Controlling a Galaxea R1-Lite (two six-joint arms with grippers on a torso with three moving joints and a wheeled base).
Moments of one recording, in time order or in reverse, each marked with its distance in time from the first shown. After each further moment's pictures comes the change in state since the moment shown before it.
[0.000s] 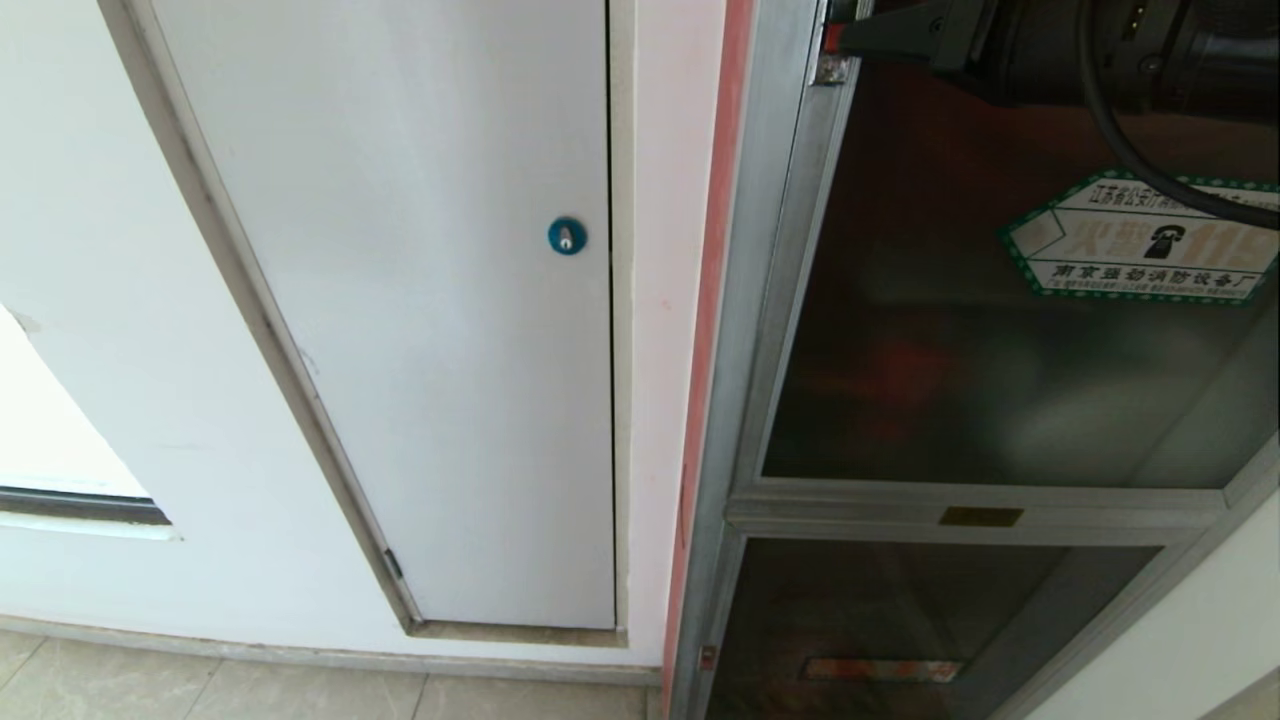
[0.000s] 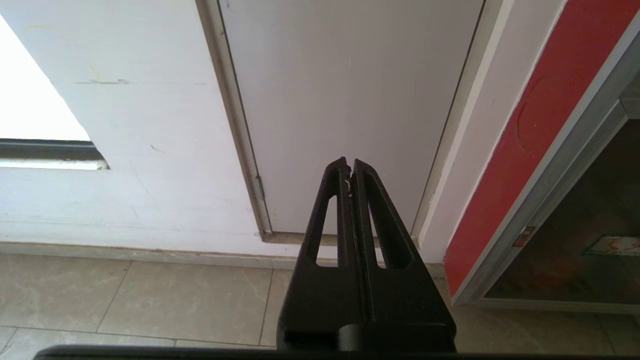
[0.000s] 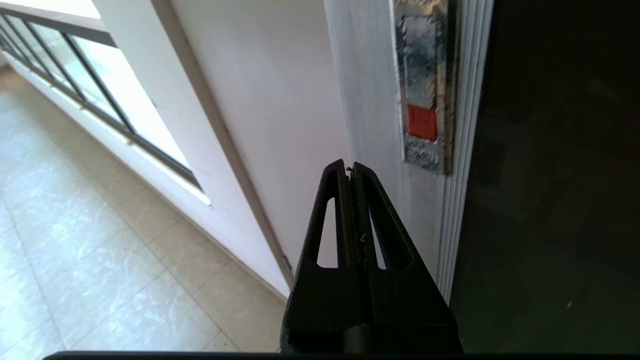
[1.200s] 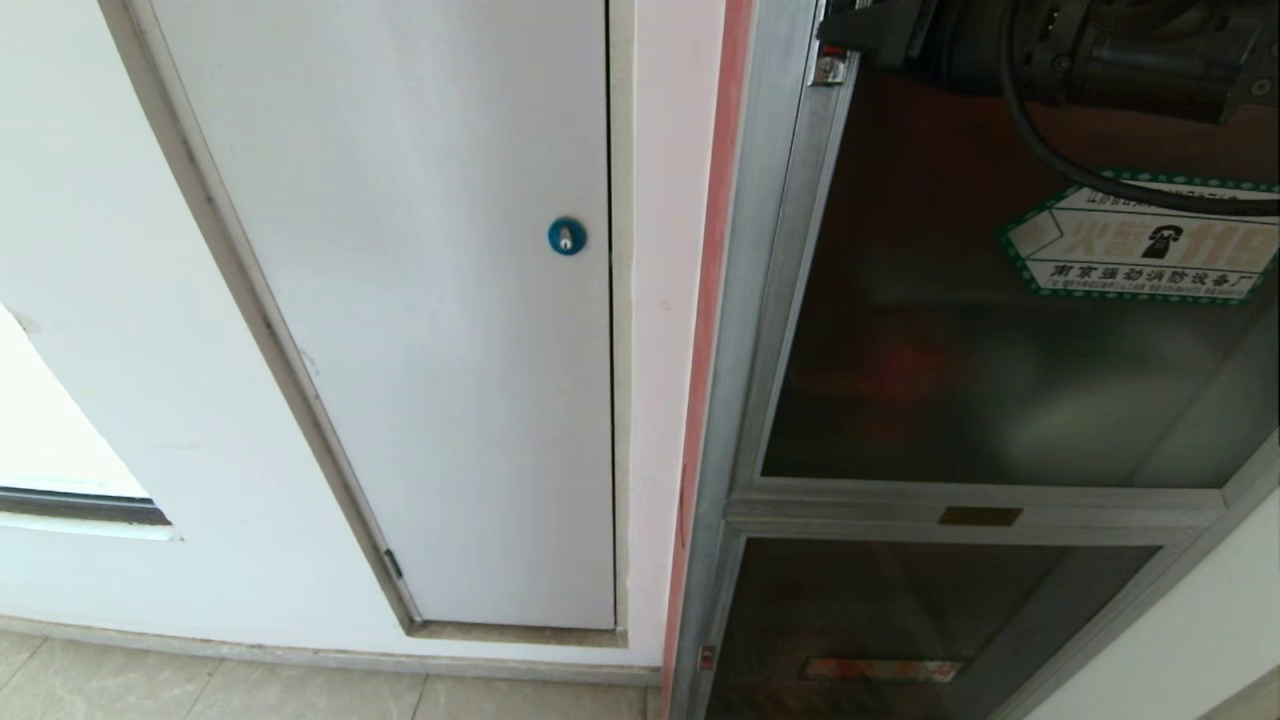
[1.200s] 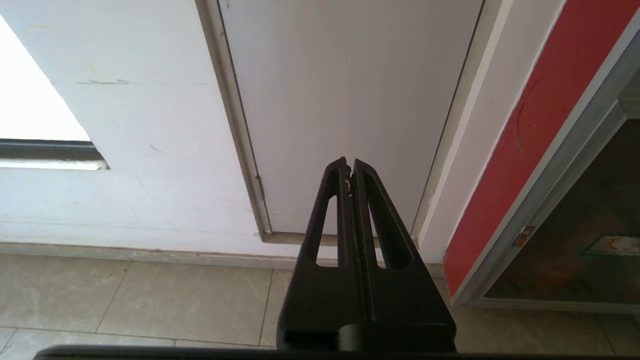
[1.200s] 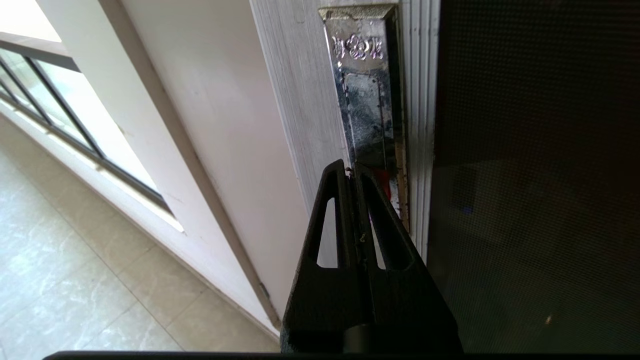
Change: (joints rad) left arm 0.000 0.000 0.000 0.000 0.000 0.000; right arm -0.028 0.117 -0.128 -0.030 -0.072 -0.004
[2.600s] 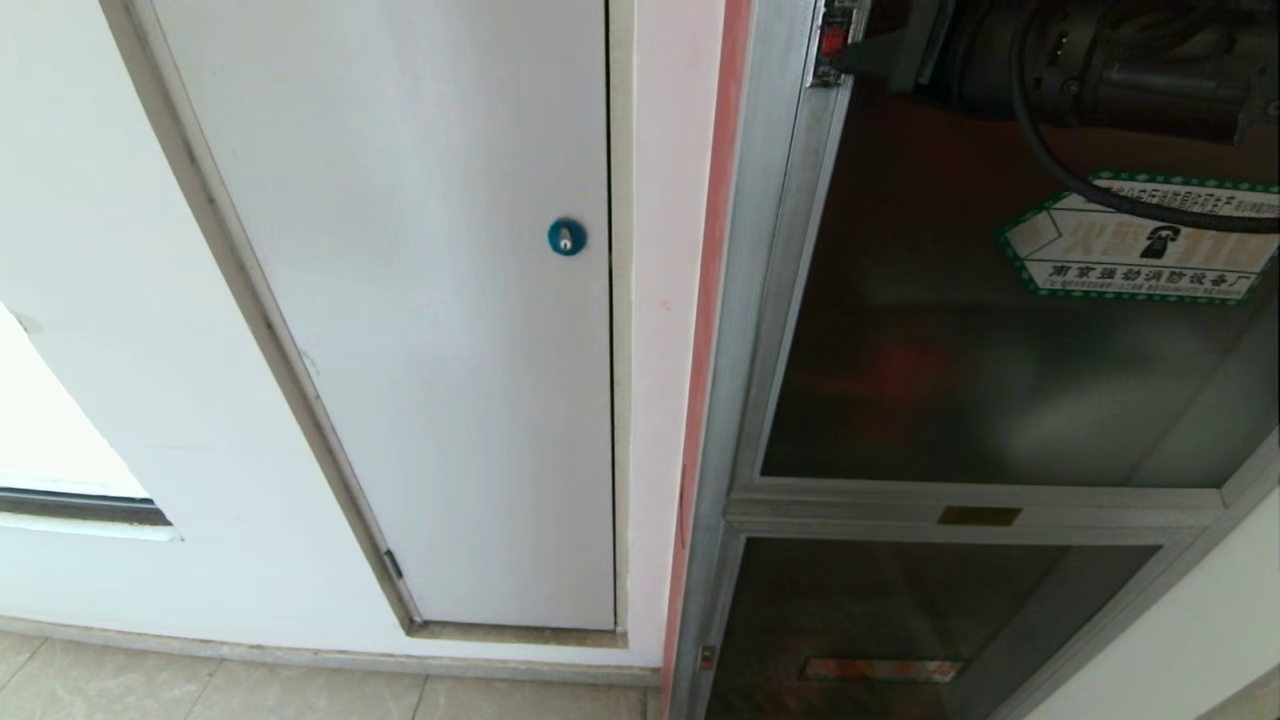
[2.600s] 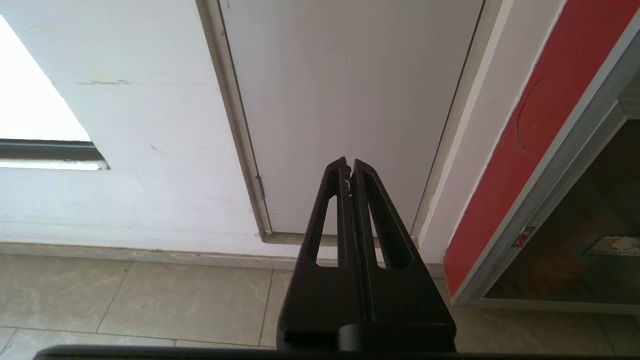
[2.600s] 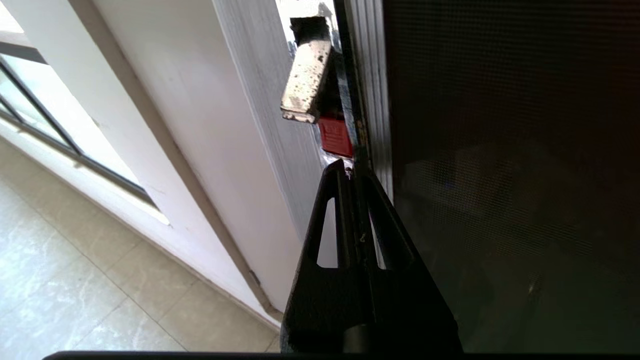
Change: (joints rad) left arm 0.000 0.000 0.000 0.000 0.000 0.000; right arm -0.010 -0.040 0.080 0.011 -0.042 0.004
